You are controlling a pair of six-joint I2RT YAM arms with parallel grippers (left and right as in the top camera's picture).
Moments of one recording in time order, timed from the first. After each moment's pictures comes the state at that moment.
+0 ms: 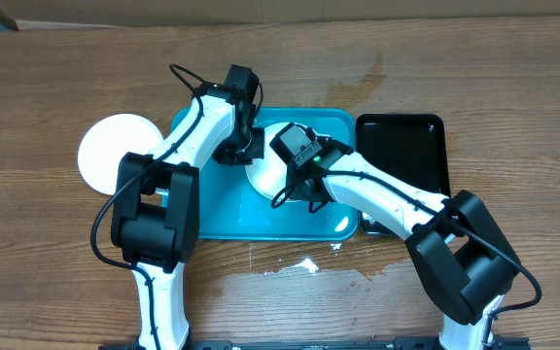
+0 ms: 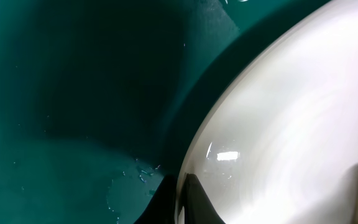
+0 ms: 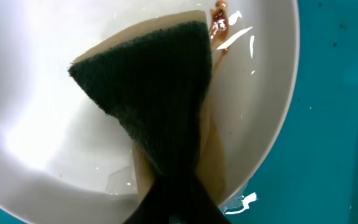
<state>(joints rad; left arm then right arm) -0.27 2.17 1.61 -0.97 0.06 -0.27 0.71 1.97 1.35 -0.73 0.12 0.79</state>
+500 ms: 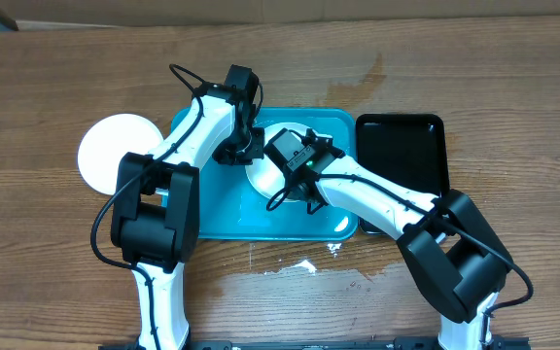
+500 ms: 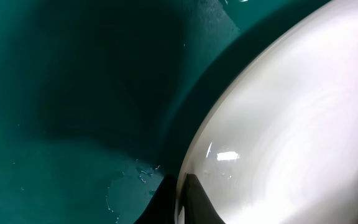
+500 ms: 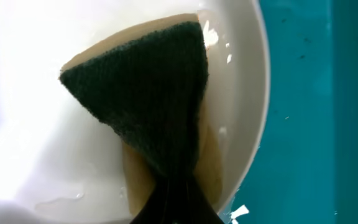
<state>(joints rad) -0.27 2.16 1.61 -0.96 0.06 -0.27 0.73 1.99 1.35 -0.72 0.25 0.86</state>
